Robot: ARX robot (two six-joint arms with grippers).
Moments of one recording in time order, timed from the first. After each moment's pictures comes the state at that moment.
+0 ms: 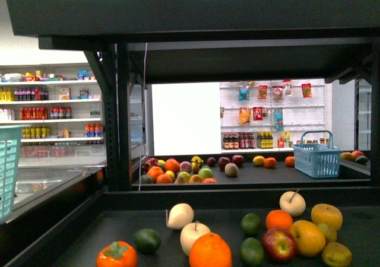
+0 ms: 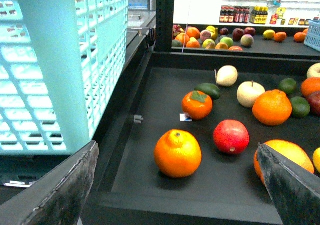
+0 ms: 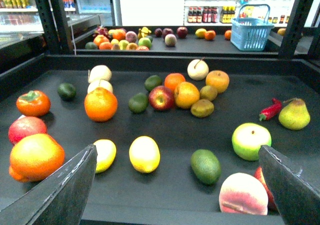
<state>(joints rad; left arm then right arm) 0.00 0.00 0.01 0.00 0.00 0.00 0.00 0.00 0.02 0.00 0.00 0.00</state>
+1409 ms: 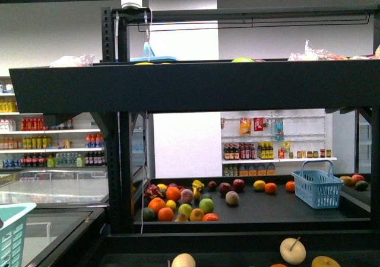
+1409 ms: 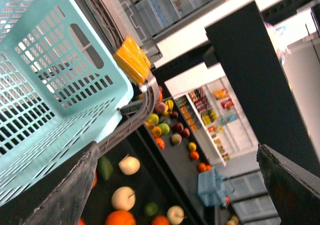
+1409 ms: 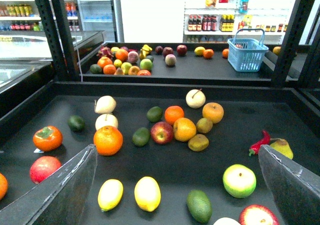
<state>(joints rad) 0.40 0.87 0.57 0.28 0.24 -1.02 0.00 0.00 0.02 0.00 0.00 0.00</state>
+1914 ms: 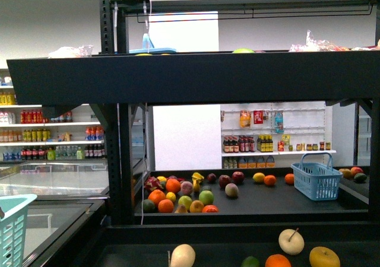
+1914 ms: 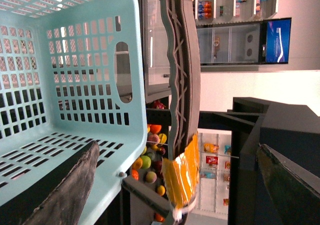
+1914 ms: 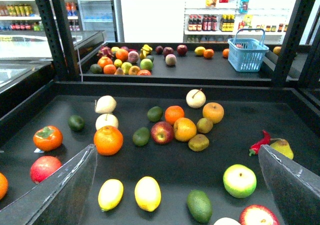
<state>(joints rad) 0.45 1.44 0.91 0.35 0.12 -1.43 0.00 0.00 0.02 0.00 0.00 0.00</state>
